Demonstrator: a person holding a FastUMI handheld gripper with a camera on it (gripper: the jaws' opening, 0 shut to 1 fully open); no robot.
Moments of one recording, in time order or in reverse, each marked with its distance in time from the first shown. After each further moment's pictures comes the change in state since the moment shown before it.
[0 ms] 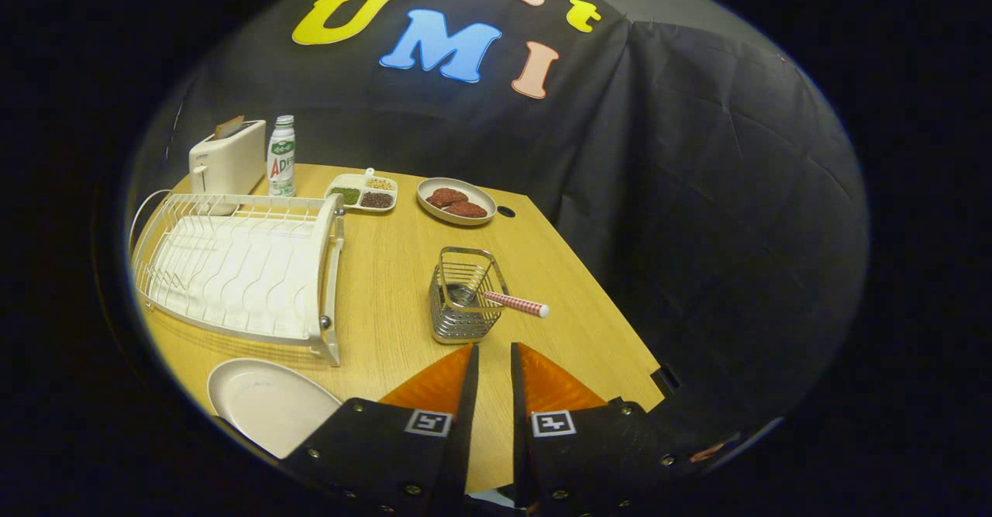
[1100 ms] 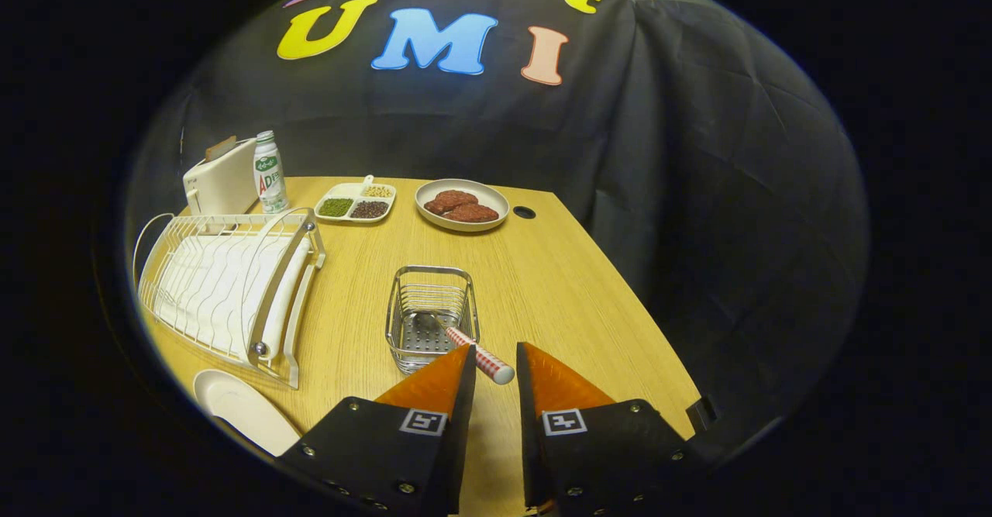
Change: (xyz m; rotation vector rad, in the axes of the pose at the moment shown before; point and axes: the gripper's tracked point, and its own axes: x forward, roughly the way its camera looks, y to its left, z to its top) arm 0.090 -0.027 0.012 0.016 -0.014 0.218
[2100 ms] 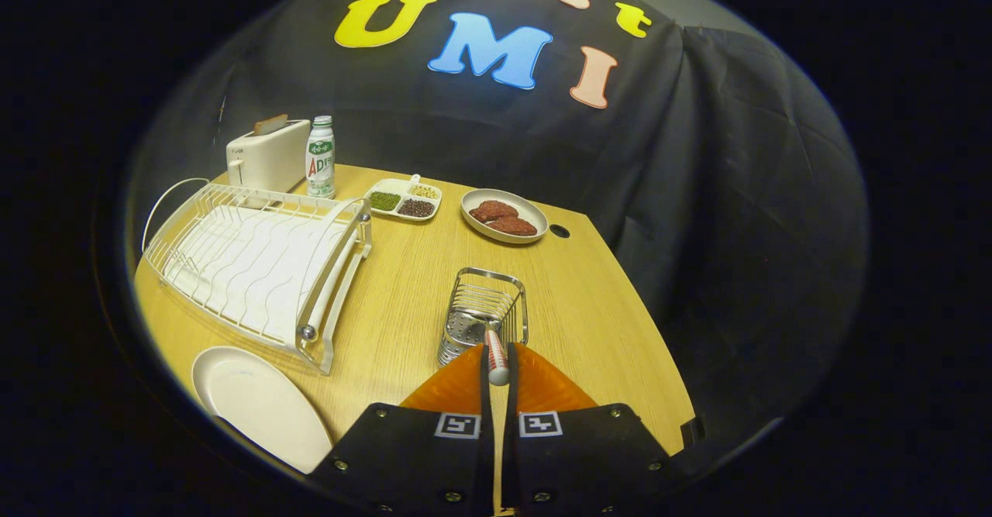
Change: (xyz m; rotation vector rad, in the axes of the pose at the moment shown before) arm -0.036 0.036 0.010 -0.123 -0.047 0.044
